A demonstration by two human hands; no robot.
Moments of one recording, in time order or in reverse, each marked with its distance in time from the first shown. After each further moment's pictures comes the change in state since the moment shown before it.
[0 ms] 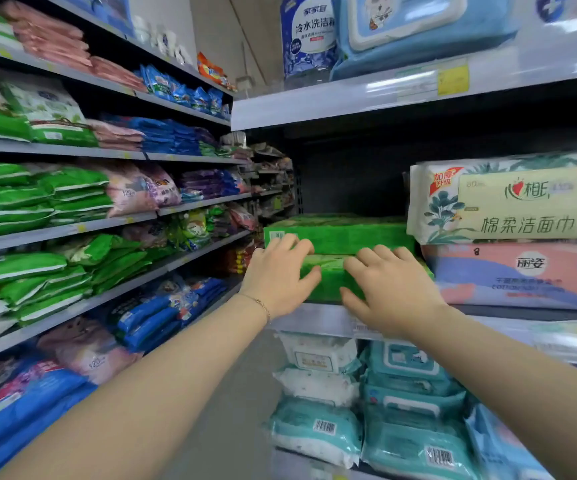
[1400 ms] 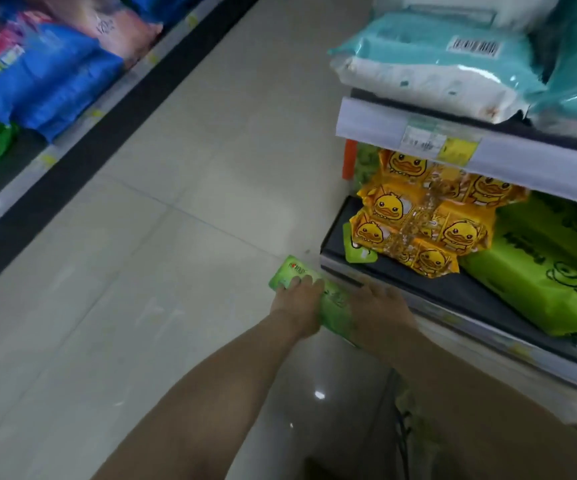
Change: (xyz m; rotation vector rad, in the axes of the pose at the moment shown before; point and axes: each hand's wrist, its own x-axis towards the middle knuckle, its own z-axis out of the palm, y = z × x) left_hand -0.466 0.037 0.308 -0.114 -1.285 -0.406; right_hand -0.337 -0.278 0.294 0.427 -1.149 -0.194
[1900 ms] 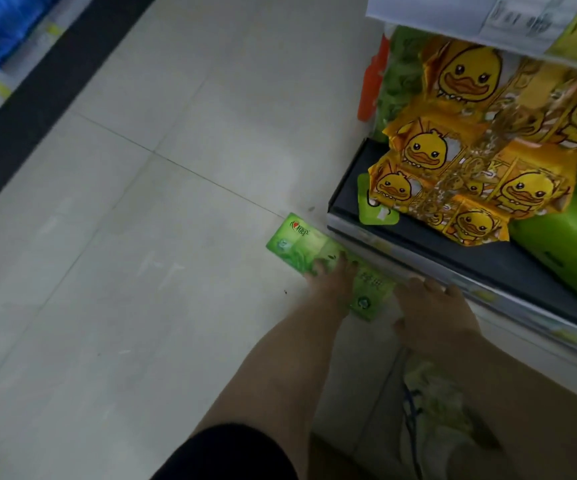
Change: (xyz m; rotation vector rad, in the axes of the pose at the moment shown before) left_hand 0.072 0.041 0.085 -0.126 -0.180 -0.043; right_hand -0.004 0.041 0.038 -0.045 -0.239 0.045
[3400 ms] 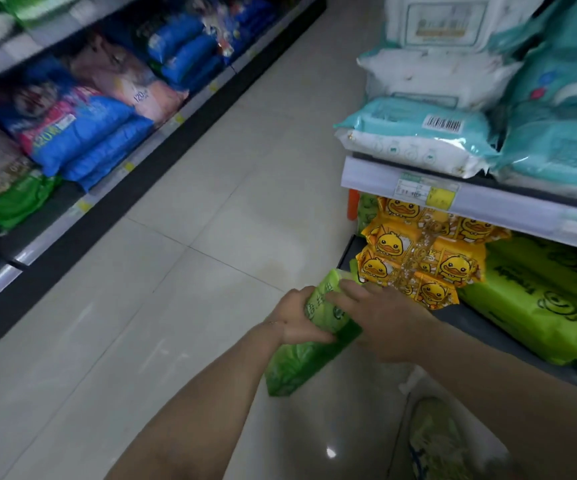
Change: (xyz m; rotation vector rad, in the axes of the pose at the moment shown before) left_hand -0.119 -0.068 -0.121 -0.707 0.177 0.161; right_hand -0.069 -0.037 -0.129 -0.101 0.325 -0.358
